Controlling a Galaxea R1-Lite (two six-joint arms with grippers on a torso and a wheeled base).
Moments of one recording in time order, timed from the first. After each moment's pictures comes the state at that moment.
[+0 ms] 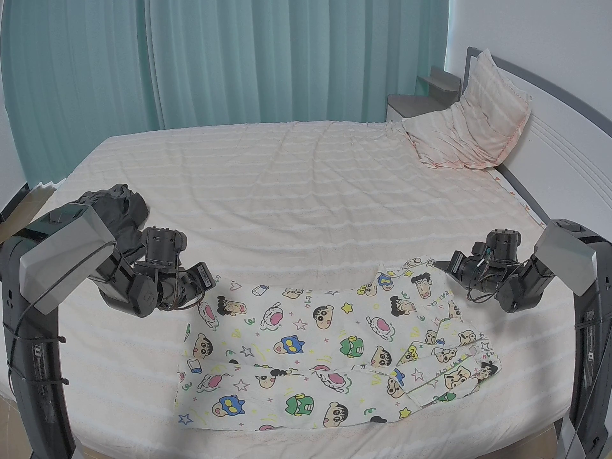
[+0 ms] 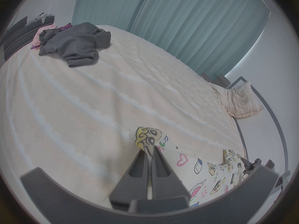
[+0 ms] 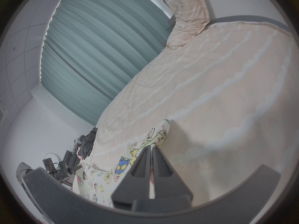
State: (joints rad) left arm -0.15 2.31 -1.08 -0.56 -0.02 -0.62; right arm 0.00 2.52 -1.18 -0.92 0.43 0.59
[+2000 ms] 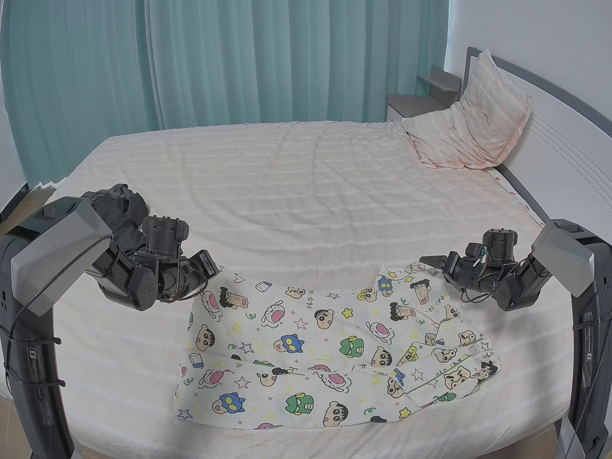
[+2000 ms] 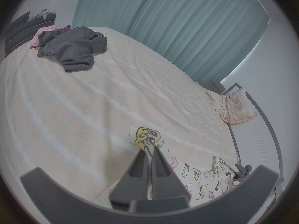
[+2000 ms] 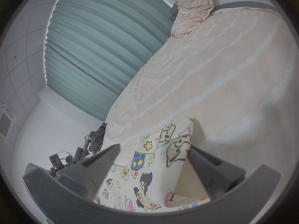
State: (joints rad) left arm -0.17 2.27 -1.11 -0.55 -0.02 -0.67; right arm 0.01 2.53 -1.21 -0.88 0.56 0.64
